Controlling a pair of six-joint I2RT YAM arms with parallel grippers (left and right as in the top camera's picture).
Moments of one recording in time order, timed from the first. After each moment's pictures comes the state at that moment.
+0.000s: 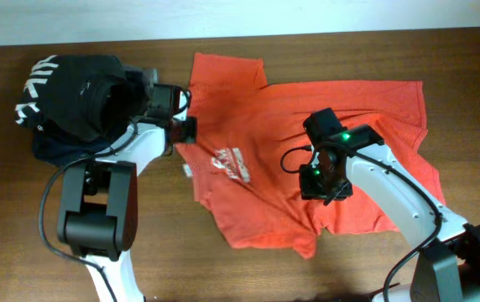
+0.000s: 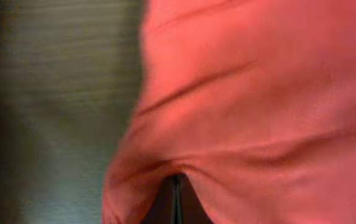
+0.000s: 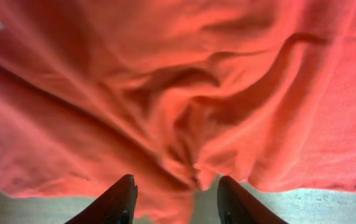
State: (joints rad) left arm -0.18 2.07 1.29 -0.24 0.01 -0.07; right arm 0.33 1.60 1.14 -1.08 -0.11 0.37
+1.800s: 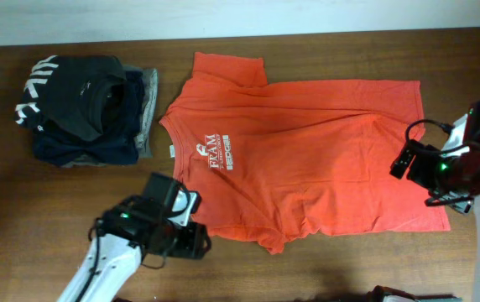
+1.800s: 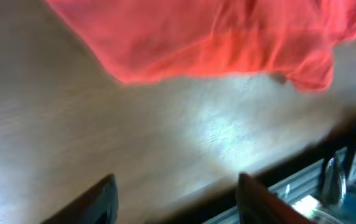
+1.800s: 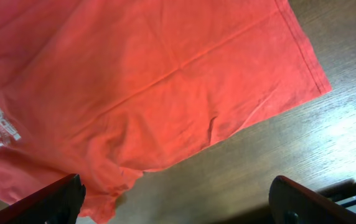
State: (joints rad) left arm -0.38 1.16 0.68 -0.91 0.37 -0.27; right arm -0.30 1.26 1.40 -1.41 -0.12 0.27
